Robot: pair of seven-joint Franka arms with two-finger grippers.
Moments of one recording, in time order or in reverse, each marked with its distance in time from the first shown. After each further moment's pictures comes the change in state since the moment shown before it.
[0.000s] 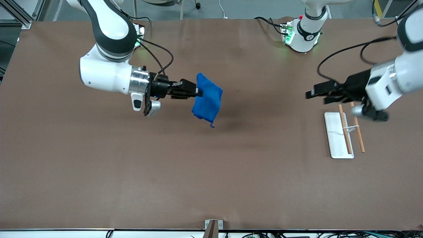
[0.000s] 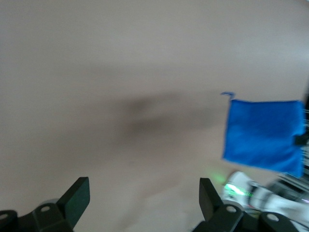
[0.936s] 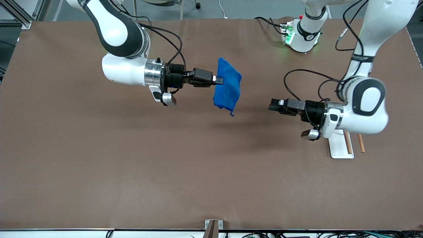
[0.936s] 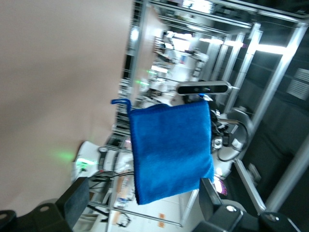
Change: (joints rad) left arm 0.007 0.245 -0.023 -0.262 -0.798 -0.143 0.522; right arm 0.029 0.034 0.060 0.000 0.439 0.042 -0.186
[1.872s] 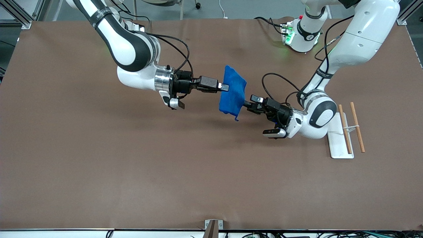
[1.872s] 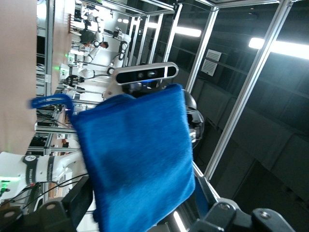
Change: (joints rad) left arm 0.004 0.190 -0.156 -0.006 -0.208 -0.085 0.214; right arm 0.039 0.077 0.003 0.002 0.199 0.029 -0.190
